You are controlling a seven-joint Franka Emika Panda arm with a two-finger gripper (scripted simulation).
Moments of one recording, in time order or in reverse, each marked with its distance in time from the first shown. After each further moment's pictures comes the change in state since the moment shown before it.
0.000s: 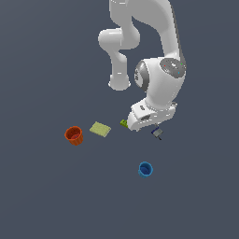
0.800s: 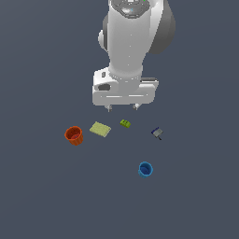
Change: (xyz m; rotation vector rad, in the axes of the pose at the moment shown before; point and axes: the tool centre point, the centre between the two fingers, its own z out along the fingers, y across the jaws) arm -0.042 0.113 -0.116 0.030 -0.039 0.261
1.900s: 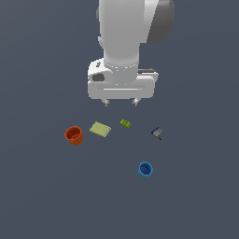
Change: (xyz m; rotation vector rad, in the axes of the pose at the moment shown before) arm -0.001 0.007 -0.025 0.032 0.031 0.069
